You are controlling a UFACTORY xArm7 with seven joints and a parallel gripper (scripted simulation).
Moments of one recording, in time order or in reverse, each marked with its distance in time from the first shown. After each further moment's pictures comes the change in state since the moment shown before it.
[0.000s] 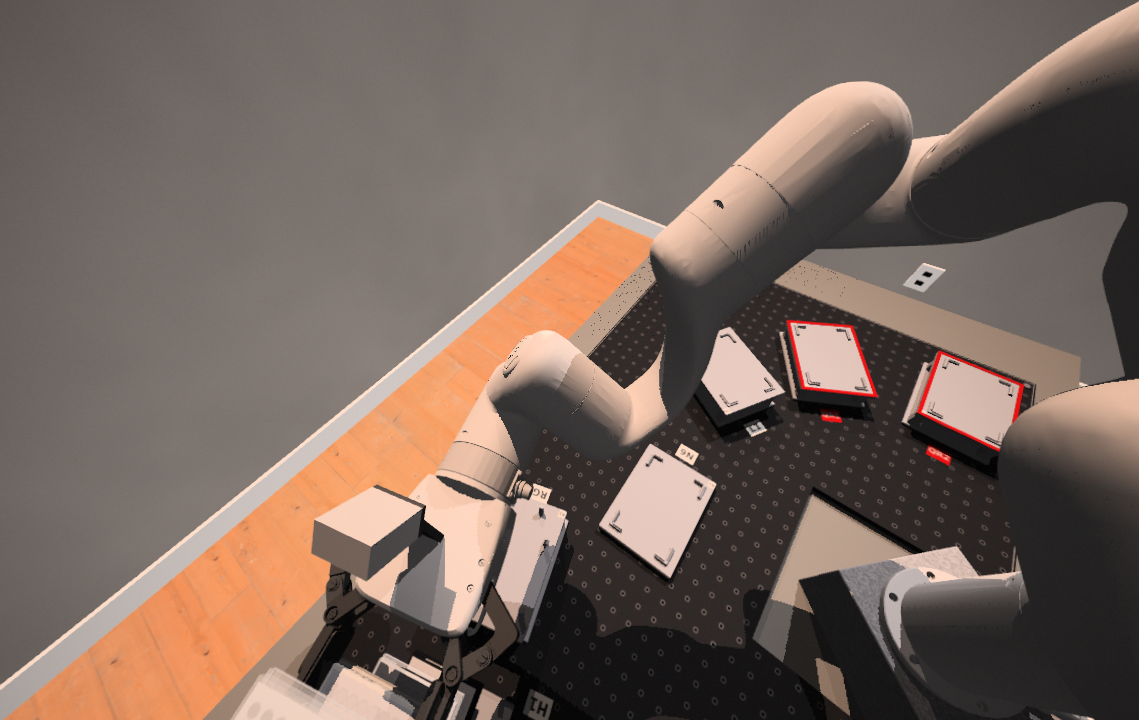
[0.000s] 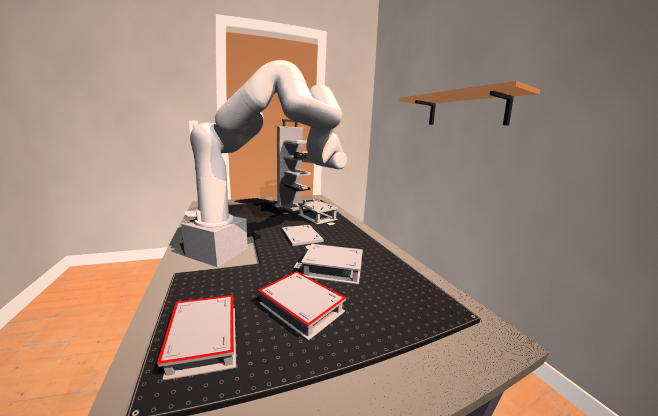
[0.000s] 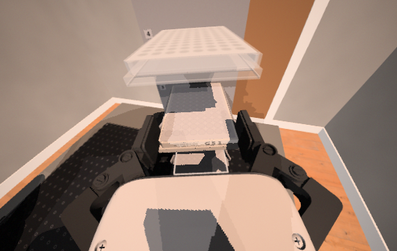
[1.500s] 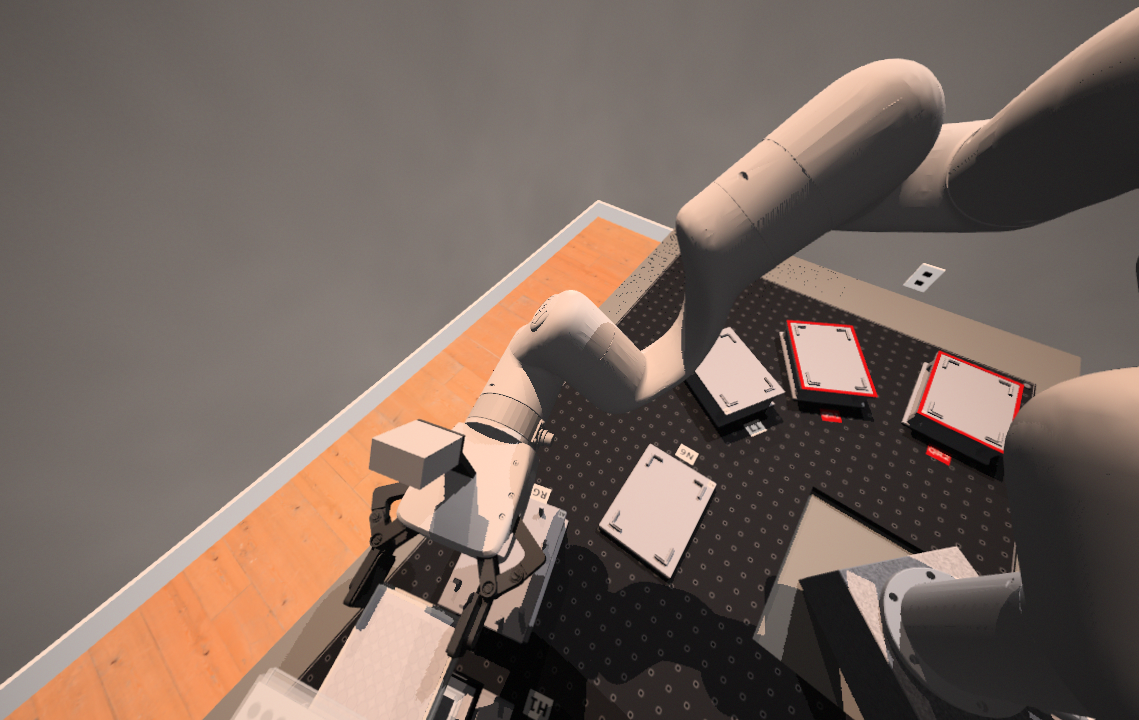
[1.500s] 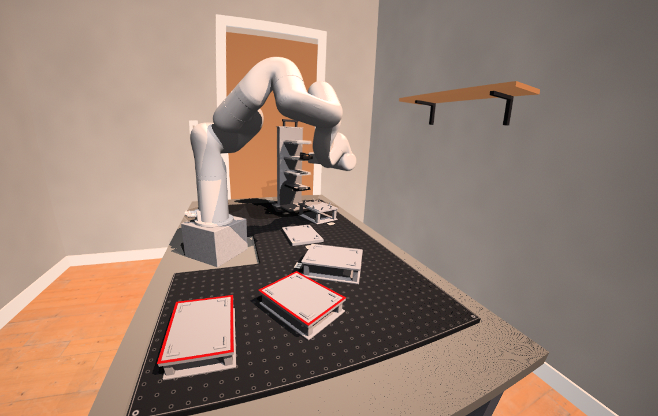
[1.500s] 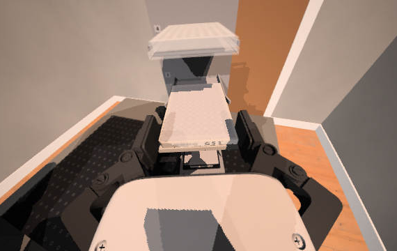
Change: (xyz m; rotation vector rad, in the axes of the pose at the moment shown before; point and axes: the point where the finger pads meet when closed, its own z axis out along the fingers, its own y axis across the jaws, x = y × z) arm 0.000 0.000 -0.054 0.001 0.001 0.000
